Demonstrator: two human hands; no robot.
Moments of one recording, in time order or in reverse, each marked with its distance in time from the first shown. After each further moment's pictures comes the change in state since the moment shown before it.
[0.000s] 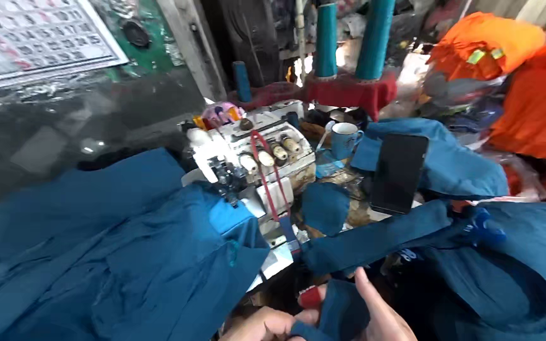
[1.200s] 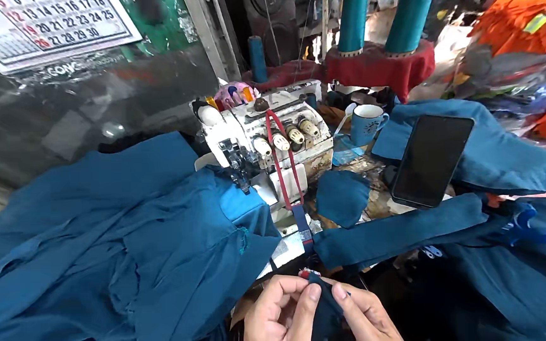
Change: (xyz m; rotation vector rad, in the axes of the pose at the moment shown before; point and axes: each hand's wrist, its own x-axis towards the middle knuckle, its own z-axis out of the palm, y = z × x) left_hand 0.014 -0.017 0.040 0.233 0.373 -0.117; right_hand 0.008 0.038 -0.019 -0.394 -0.028 -0.252
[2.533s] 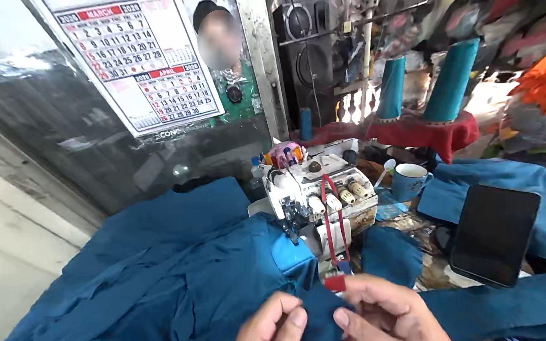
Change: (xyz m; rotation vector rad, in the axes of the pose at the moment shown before) left_hand 0.057 0.033 -0.086 0.146 -0.141 0.133; right_hand 0.108 -0.059 0.013 -0.111 -0.202 -0.145
